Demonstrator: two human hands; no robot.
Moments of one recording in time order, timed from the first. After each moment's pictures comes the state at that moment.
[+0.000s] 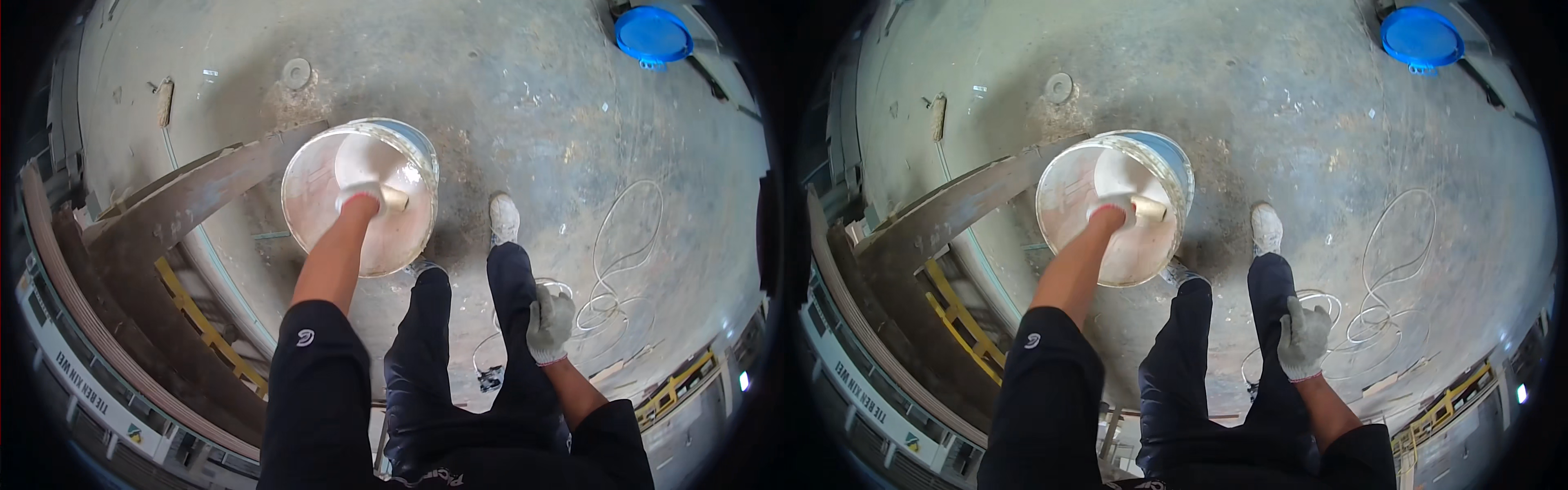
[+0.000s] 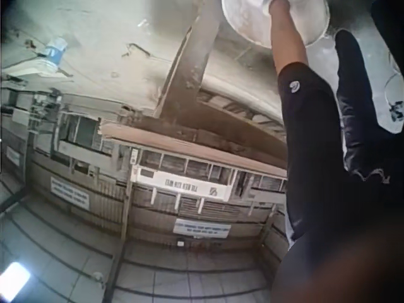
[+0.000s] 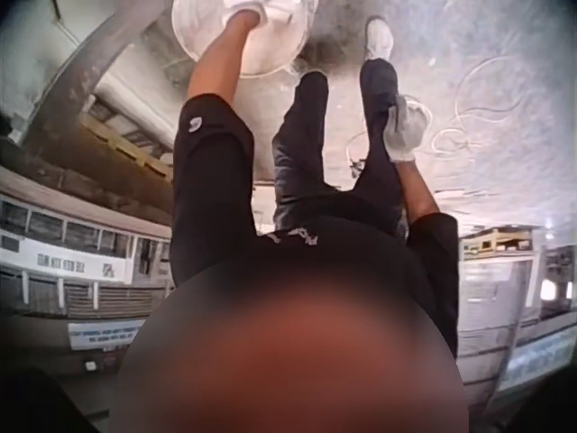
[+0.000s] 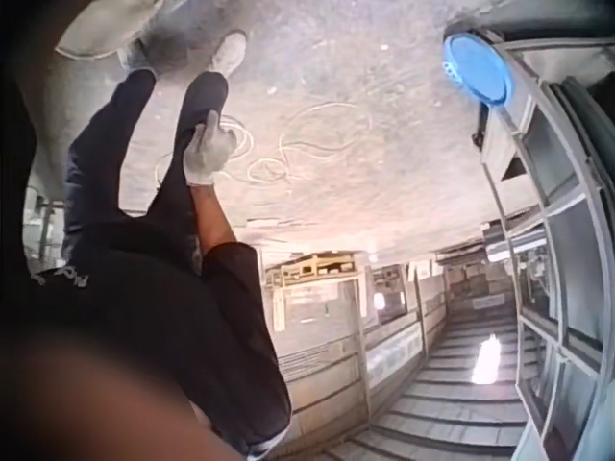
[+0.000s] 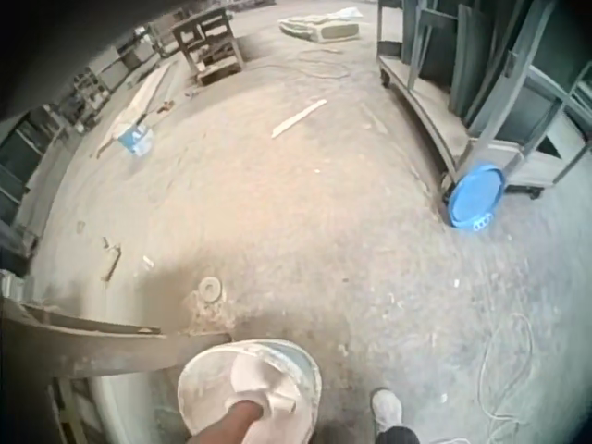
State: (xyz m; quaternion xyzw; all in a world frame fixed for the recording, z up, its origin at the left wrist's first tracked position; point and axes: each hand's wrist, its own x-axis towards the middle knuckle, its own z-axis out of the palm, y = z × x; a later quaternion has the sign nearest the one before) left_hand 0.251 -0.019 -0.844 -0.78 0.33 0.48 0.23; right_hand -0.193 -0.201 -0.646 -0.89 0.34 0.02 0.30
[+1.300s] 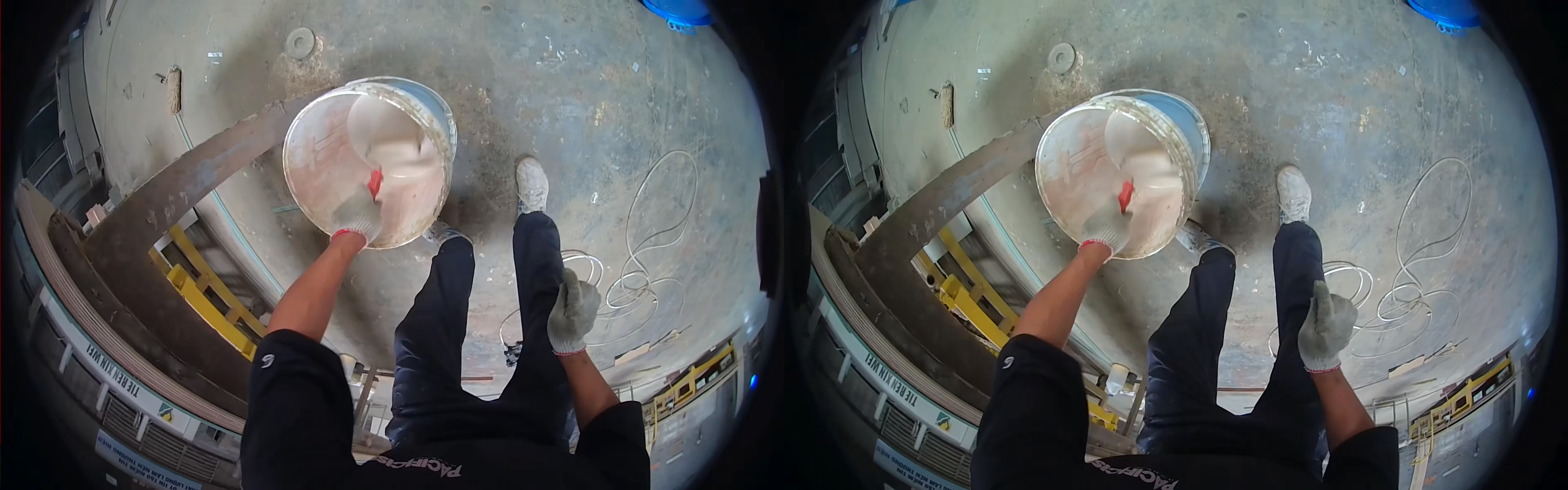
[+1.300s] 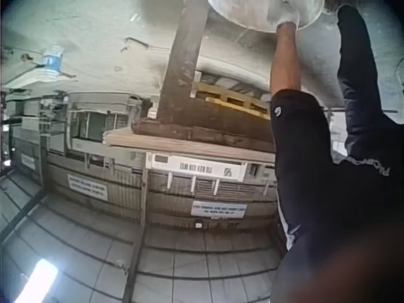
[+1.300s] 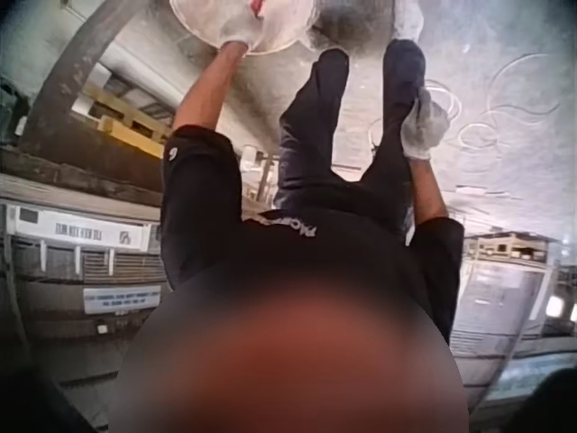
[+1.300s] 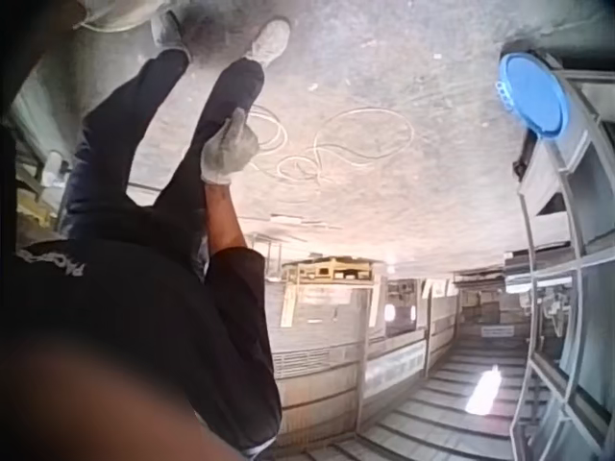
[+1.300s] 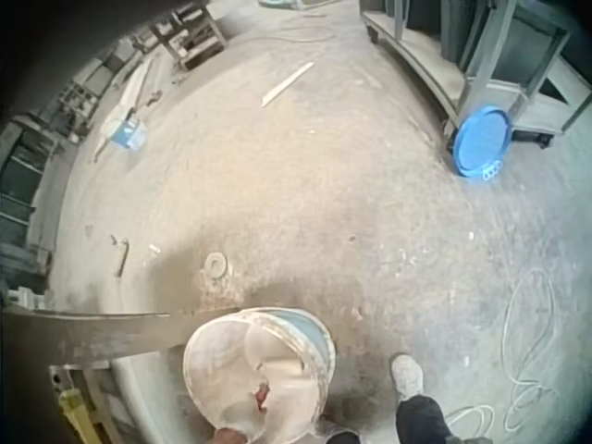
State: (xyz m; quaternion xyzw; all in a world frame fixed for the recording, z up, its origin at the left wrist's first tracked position) left_hand 0.174 -0.010 -0.755 -0.86 0.28 0.40 0.14; right_hand -0.226 -0.197 -0.656 -0.89 0.40 0.00 0.23
